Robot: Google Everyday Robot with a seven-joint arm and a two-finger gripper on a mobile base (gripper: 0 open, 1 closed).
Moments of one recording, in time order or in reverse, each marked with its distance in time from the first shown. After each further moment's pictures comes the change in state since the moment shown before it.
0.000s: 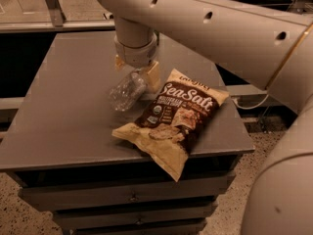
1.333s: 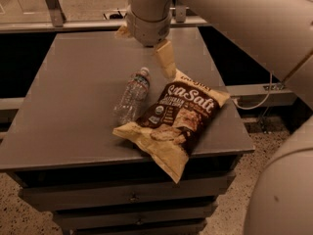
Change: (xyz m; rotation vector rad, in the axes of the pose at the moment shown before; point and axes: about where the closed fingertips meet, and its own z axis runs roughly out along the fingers) arm 0.034 0.000 -0.046 0.103 -0.044 0.153
